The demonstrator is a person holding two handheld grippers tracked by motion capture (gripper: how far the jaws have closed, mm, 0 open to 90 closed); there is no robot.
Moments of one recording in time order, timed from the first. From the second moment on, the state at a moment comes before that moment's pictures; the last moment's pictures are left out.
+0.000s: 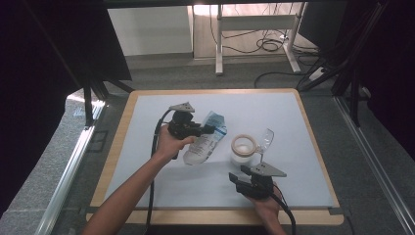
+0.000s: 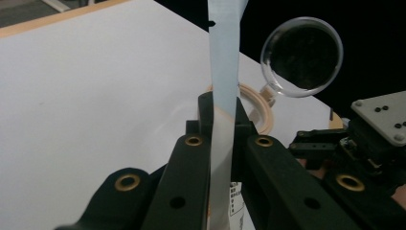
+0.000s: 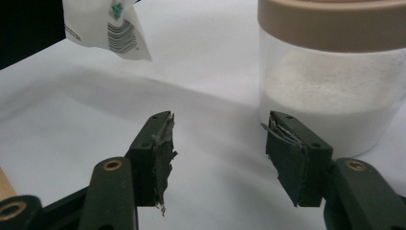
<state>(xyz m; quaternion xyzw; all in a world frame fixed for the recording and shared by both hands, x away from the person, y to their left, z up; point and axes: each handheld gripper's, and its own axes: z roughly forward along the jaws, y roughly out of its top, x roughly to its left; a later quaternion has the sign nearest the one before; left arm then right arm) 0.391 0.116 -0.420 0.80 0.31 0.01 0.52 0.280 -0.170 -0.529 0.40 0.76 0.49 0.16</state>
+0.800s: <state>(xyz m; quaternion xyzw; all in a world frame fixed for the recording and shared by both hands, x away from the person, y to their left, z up) 0.411 0.212 -0.468 0.73 0.41 0.09 0.54 0.282 -0.171 -0.528 0.40 0.76 0.49 0.16</state>
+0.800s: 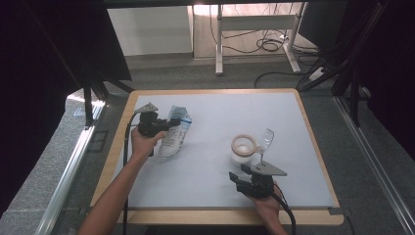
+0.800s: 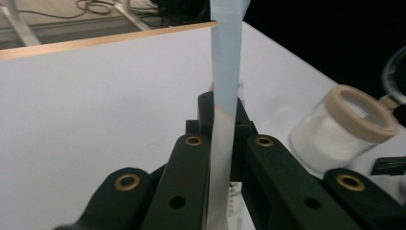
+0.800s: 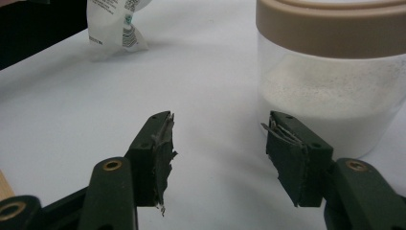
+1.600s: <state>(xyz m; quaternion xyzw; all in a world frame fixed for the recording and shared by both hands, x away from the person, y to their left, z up) 0.370 0.255 -0.479 0.73 0.41 0.14 0.54 0.282 -0.174 -0.522 0.40 0.75 0.50 0.17</state>
